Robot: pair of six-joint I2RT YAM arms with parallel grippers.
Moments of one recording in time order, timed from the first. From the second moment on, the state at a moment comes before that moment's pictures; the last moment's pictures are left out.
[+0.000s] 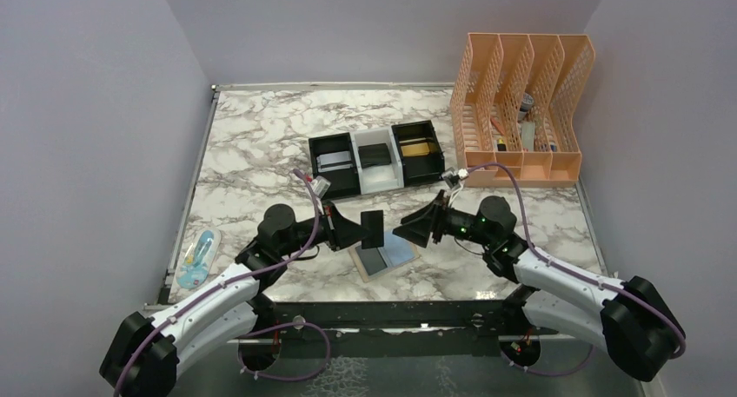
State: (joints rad) left arm -0.63 0.81 0.29 0.38 0.51 -0.80; right arm 0.64 0.98 0.31 0.60 -0.53 0.69
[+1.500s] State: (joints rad) left arm -0.70 0.78 0.19 0.64 0.61 -0.94; right arm 0.65 1.27 0.37 0.99 -0.87 1.02
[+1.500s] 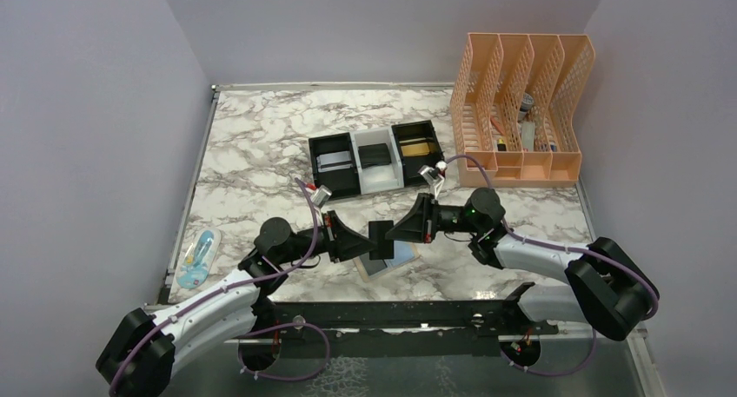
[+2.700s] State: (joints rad) left arm -0.74 0.79 0.19 0.64 0.55 -0.93; right arm 0.68 1.37 0.39 1.09 -0.88 1.05
